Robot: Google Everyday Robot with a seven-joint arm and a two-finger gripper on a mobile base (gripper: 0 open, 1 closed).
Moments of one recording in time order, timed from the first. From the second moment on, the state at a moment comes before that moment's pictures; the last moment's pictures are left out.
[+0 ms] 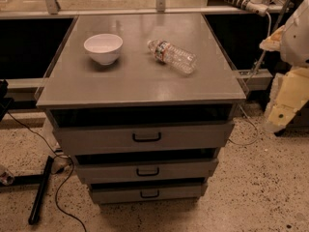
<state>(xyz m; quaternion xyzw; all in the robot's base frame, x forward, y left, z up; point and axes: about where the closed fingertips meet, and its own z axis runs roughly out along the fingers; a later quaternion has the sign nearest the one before) 0.438 -0.217 0.976 -0.60 0.78 -0.03 0.16</state>
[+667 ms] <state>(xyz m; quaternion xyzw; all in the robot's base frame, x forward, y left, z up) 0.436 -0.214 0.966 -0.61 0.78 -0.03 0.16</state>
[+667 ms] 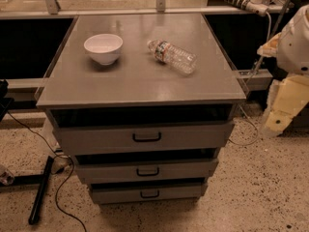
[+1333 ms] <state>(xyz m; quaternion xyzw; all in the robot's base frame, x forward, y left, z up) 0.420 -0.207 0.913 -0.64 0.74 0.02 0.21</state>
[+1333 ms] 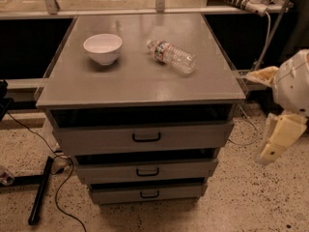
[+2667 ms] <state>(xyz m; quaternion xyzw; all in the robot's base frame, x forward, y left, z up) 0.420 -0.205 0.875 -0.67 0.69 0.06 0.27</state>
